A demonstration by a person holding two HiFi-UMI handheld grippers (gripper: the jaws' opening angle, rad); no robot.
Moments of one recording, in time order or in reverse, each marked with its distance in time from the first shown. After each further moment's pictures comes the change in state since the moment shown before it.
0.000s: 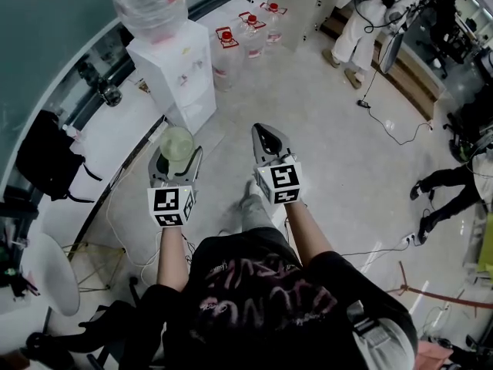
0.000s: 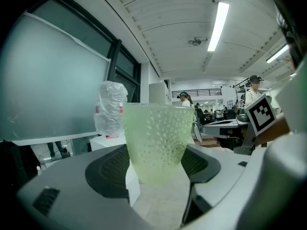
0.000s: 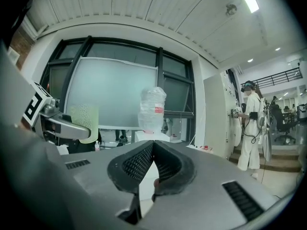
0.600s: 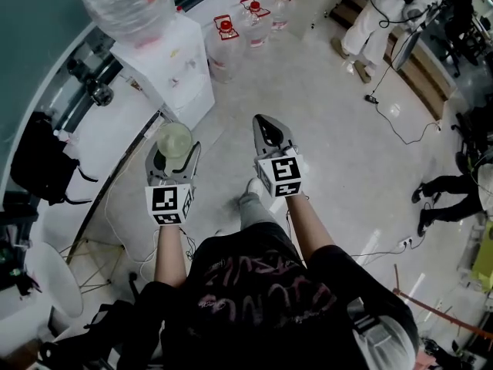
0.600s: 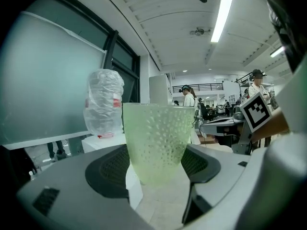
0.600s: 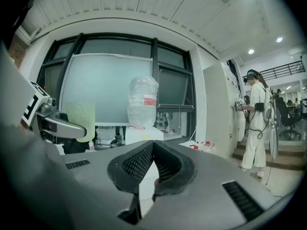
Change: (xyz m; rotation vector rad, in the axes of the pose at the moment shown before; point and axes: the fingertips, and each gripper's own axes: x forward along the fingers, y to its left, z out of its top) left arm 0.138 0.017 -0.001 0.018 0.054 0.011; right arm 0.119 -0.095 -0.021 0.030 0.057 0.027
